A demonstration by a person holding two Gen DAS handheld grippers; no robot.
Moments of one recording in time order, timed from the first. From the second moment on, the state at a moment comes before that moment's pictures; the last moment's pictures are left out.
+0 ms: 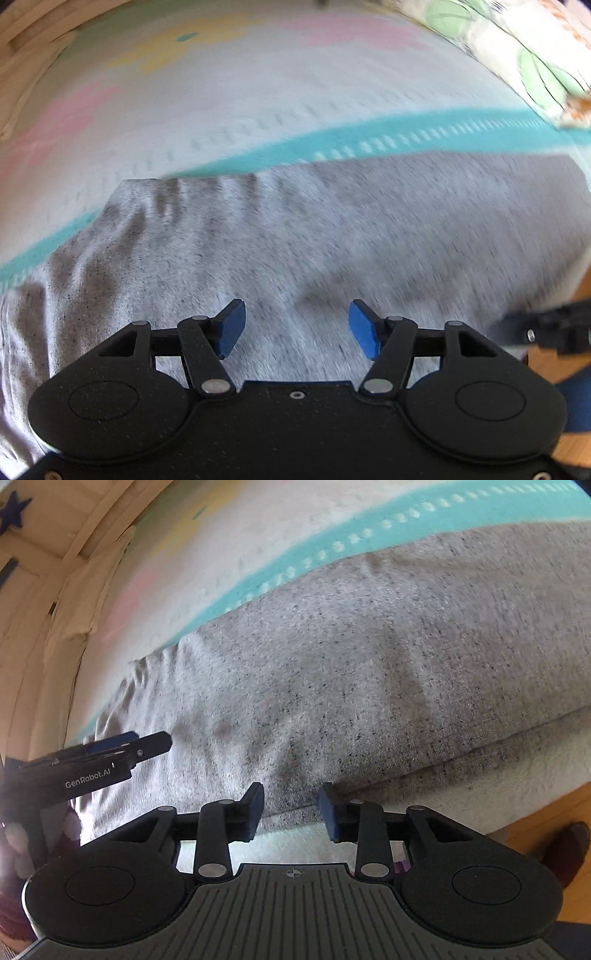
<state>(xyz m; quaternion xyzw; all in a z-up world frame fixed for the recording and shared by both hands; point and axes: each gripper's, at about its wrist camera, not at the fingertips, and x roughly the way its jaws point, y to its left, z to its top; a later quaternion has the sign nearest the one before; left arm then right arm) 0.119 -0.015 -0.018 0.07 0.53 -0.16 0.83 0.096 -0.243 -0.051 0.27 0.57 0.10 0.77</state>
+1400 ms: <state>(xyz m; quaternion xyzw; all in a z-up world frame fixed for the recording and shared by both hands) 0.132 -0.004 -0.025 0.08 0.54 -0.13 0.83 0.073 -0.283 -0.065 0.40 0.53 0.04 0.75</state>
